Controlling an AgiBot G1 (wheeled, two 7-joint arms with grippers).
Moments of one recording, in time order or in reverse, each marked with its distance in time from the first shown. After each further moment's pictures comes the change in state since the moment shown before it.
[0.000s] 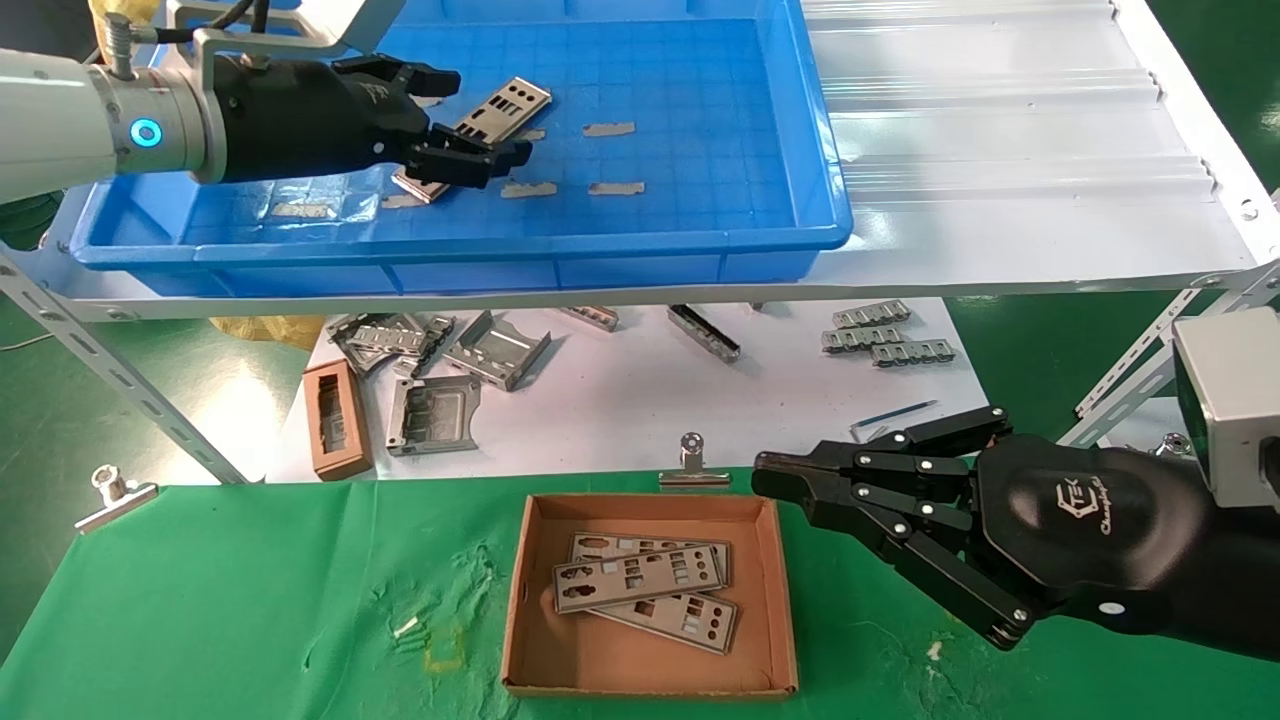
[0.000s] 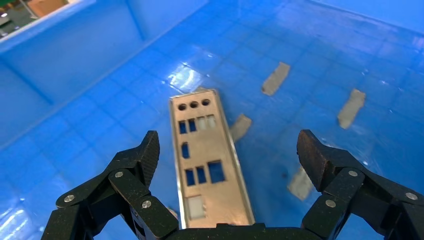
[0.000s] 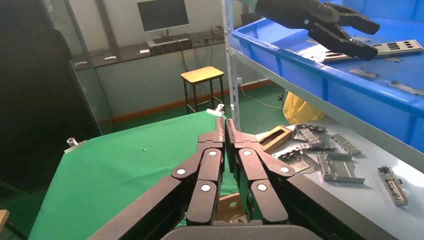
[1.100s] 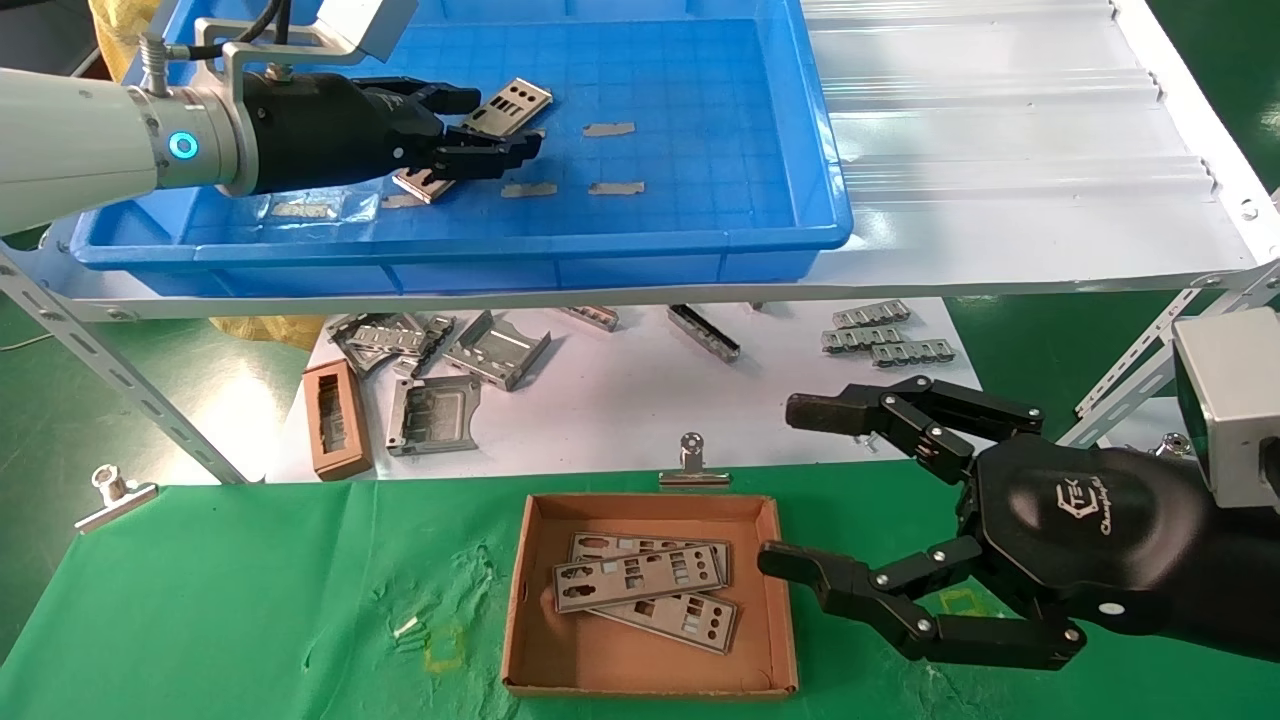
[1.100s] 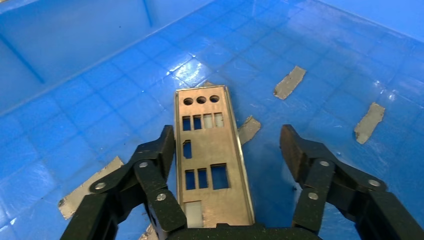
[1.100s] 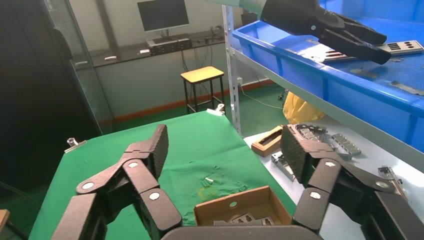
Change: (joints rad) left arm -0.018 0.051 -0.011 0.107 -0.016 -0.058 0.003; right arm 0.000 0.000 0.000 0.000 0.000 0.000 0.000
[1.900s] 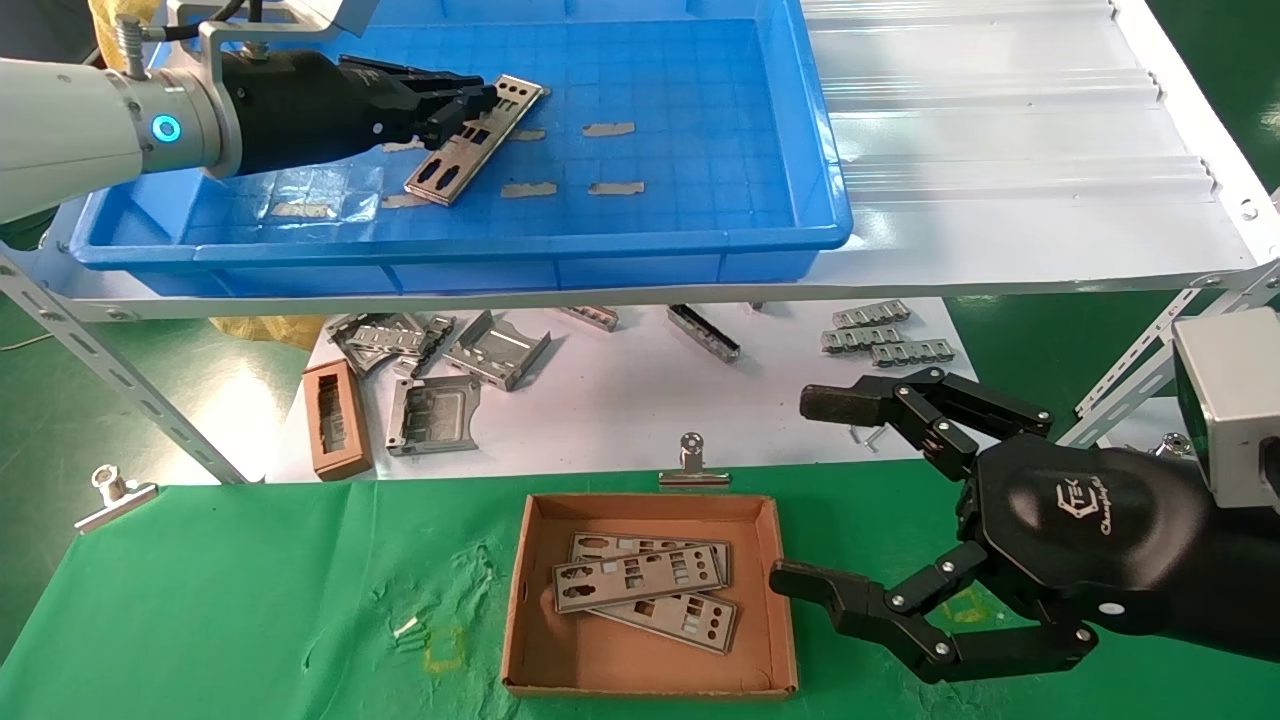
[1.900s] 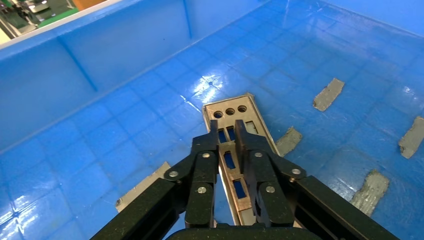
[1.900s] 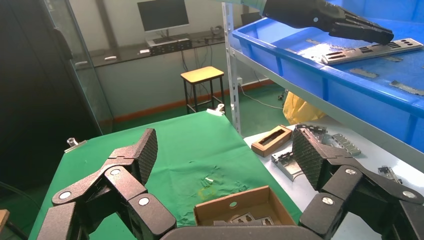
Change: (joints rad) left arm -0.006 -0.010 -0.014 -0.007 -0.020 -0.050 0.030; right arm 0.000 0.000 0.000 0.000 0.000 0.000 0.000
